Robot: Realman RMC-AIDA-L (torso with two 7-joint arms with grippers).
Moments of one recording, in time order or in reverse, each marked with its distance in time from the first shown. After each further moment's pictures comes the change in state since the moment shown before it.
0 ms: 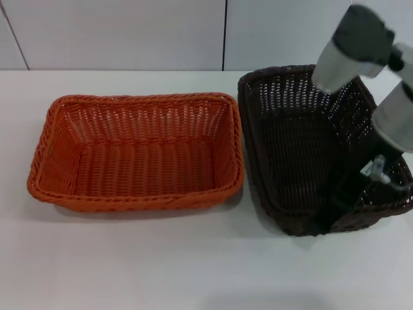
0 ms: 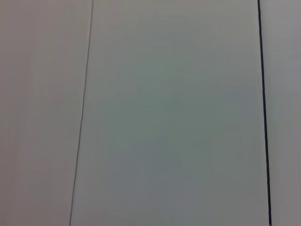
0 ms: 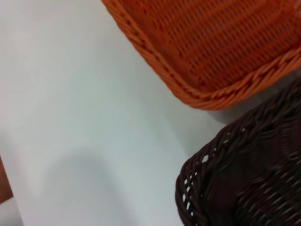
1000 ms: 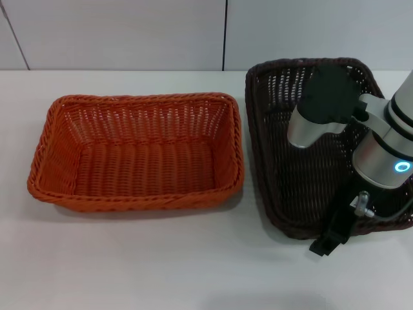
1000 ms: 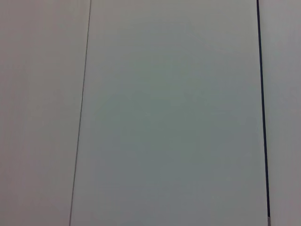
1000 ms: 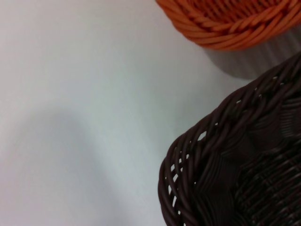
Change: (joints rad) left arm 0.006 0.005 0.012 0.019 0.002 0.001 -0.044; right arm -0.024 0.033 -0.166 0.114 -0.076 0.135 0.010
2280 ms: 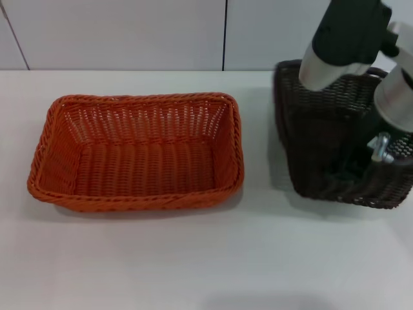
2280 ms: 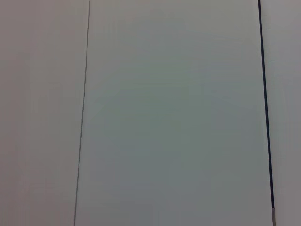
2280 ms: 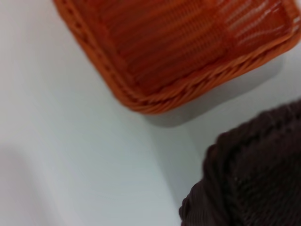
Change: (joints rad) left arm -0.009 -0.001 -0.006 0.033 -0.001 -0.001 0.000; right arm -0.009 0.001 0.026 -0.426 -0.124 -0.157 0.089
